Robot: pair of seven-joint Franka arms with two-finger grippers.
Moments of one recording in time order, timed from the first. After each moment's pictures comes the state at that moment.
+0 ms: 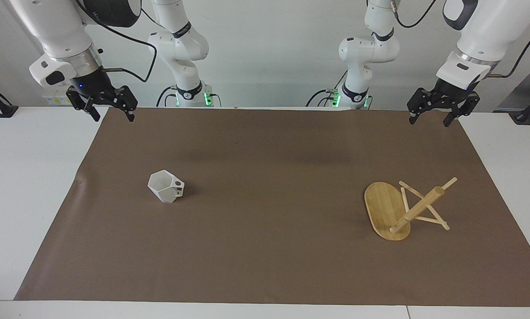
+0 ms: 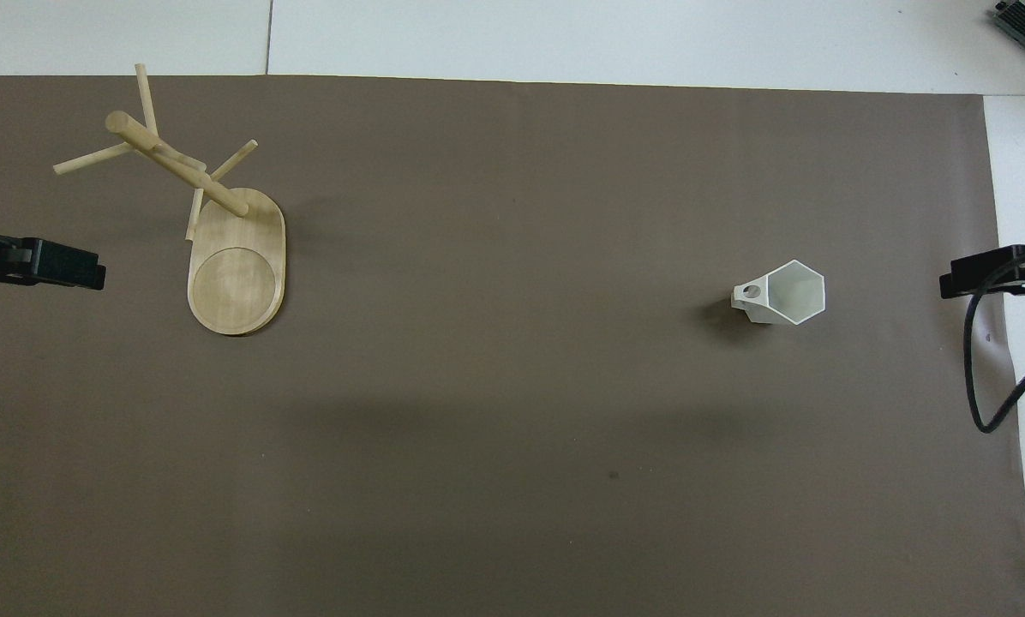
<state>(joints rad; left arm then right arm) -0.04 -0.06 -0.03 -1.62 -0.02 1.62 0.06 -0.11 -0.03 0.03 -1.60 0.01 1.58 -0.06</state>
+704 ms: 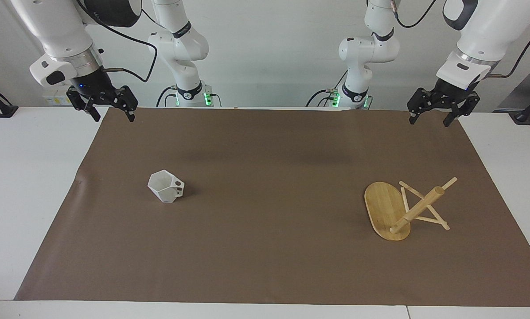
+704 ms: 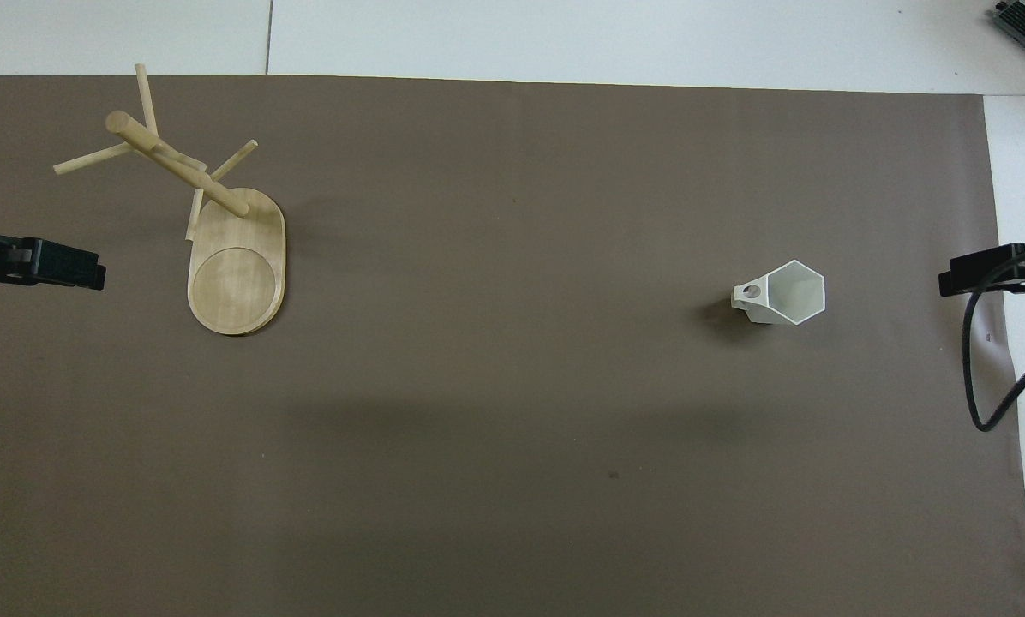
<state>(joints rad) -0.04 -0.06 -0.03 -1.62 -0.02 1.62 0.06 -0.11 -0.03 0.03 -1.60 0.01 1.60 -0.06</state>
